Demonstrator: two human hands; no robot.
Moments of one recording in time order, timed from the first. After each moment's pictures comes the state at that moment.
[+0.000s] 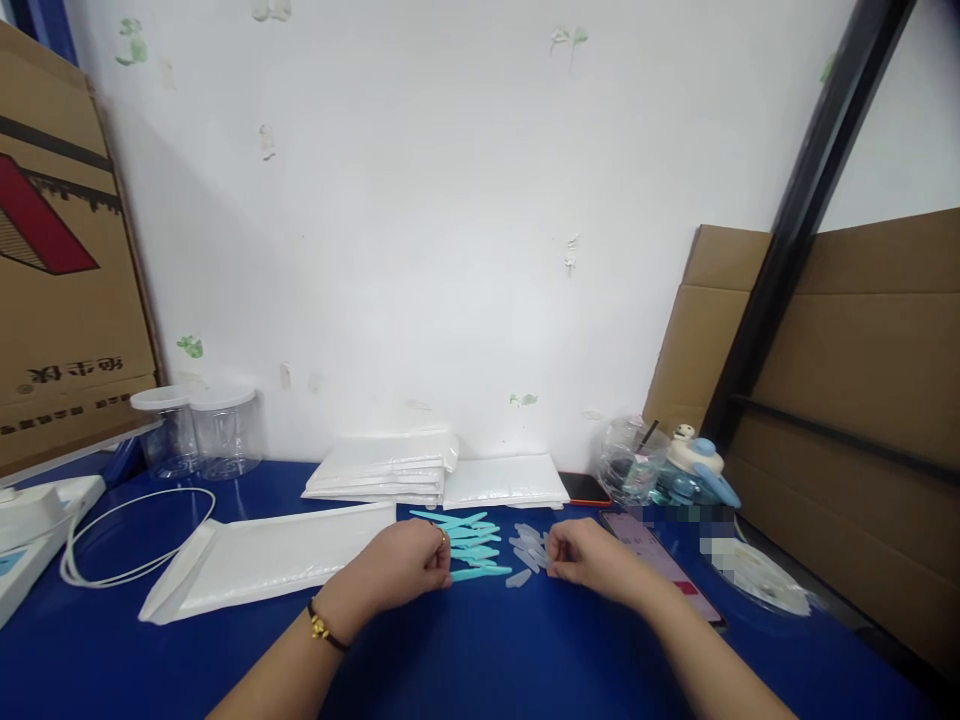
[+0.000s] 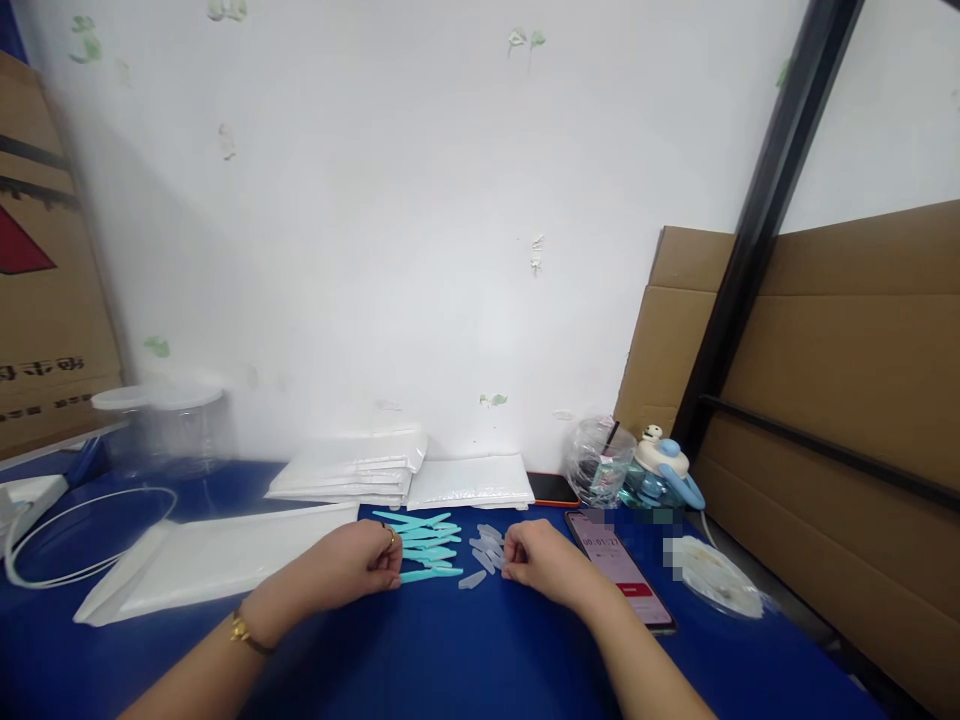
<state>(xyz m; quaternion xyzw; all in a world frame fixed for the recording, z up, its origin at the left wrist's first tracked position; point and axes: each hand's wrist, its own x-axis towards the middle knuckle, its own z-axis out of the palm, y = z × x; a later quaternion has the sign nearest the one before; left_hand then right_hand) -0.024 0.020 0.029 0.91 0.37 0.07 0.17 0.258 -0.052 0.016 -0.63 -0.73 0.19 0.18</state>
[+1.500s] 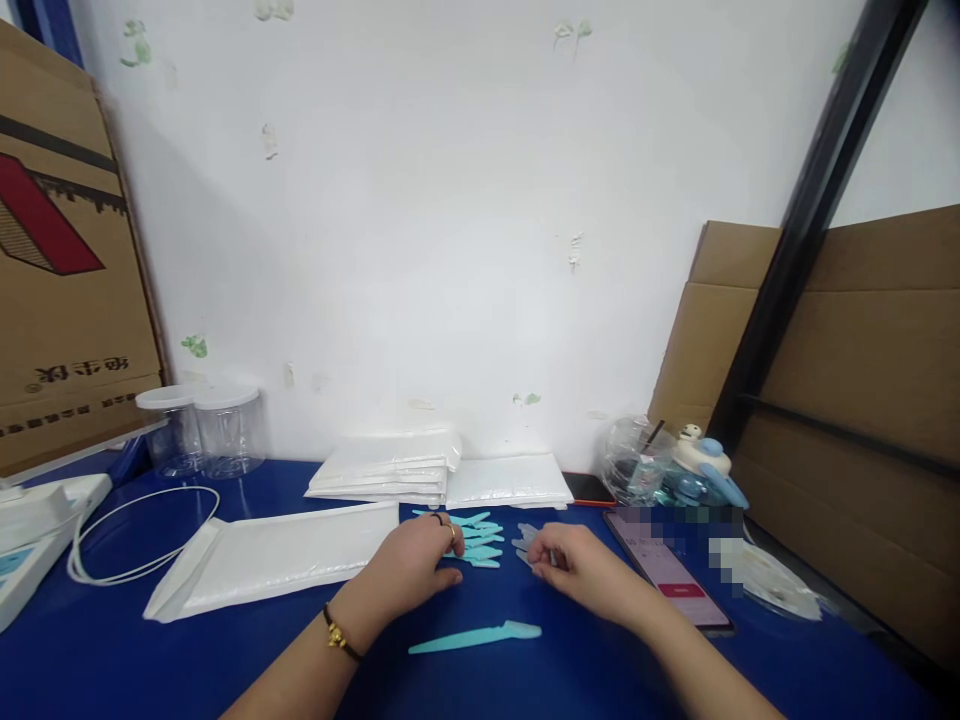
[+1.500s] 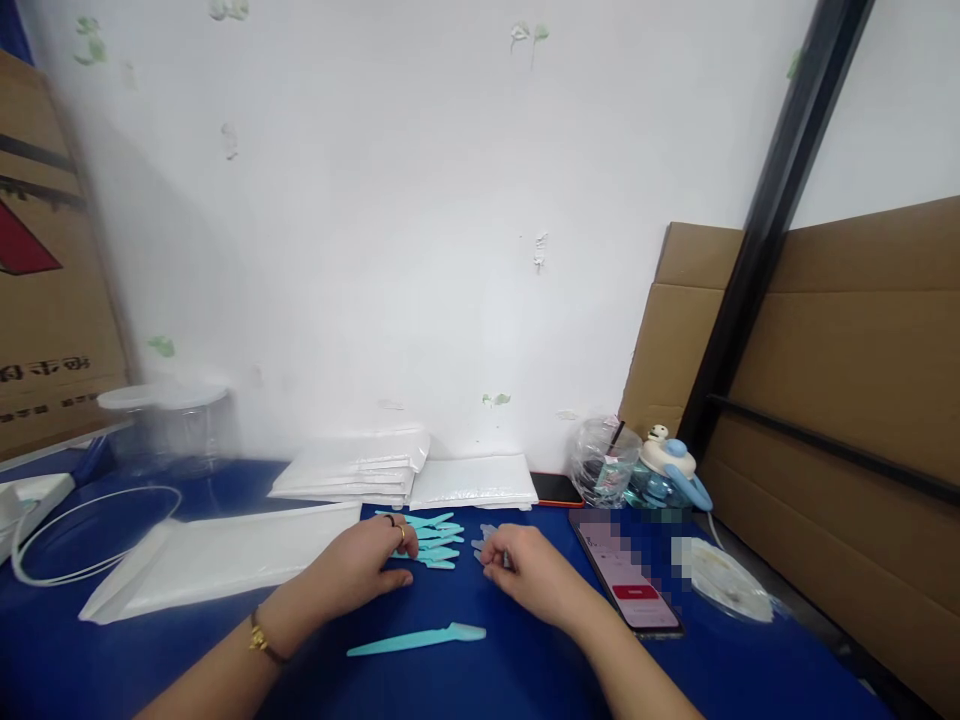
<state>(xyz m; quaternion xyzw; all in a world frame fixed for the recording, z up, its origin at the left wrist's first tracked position) -0.017 0.021 0.016 0.92 0.35 0.12 0.12 0.231 -0.057 0.017 -0.59 -0.75 0.18 0.23</state>
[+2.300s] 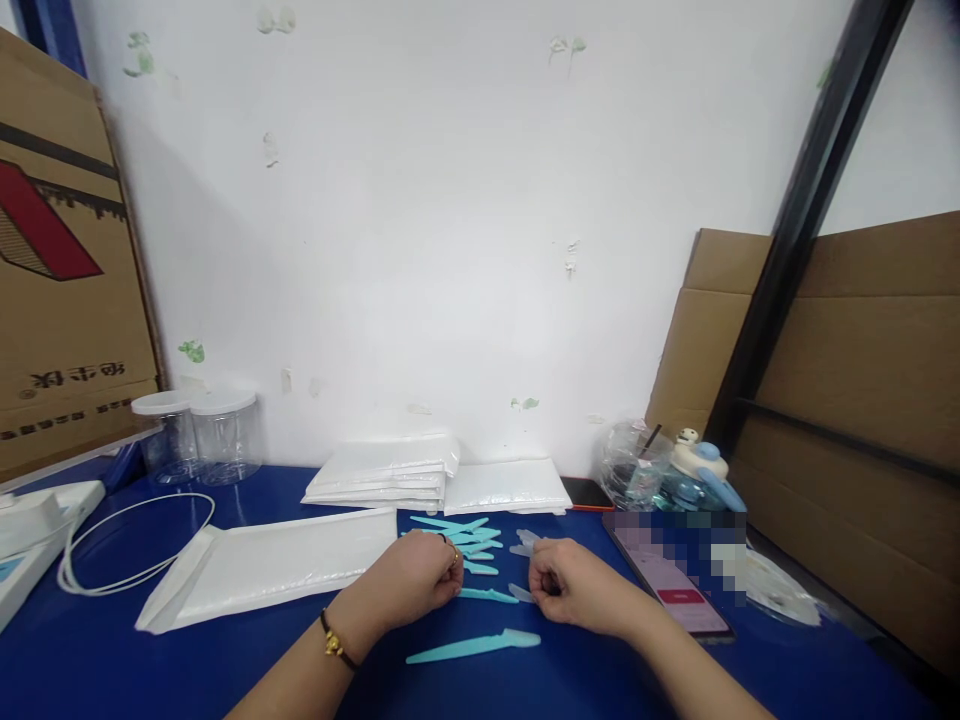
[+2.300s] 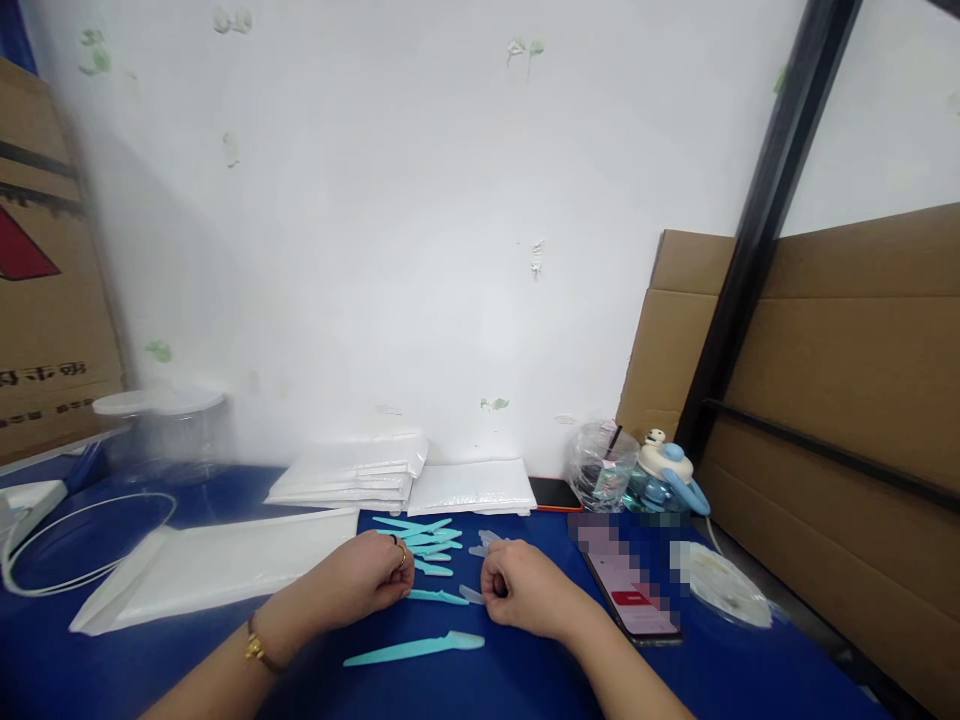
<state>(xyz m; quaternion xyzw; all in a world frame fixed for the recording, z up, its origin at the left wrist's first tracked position) -0.013 0.017 0.020 0.94 0.31 0.07 0.10 0.234 -0.050 0.002 -0.55 -0.81 0.15 0.16</state>
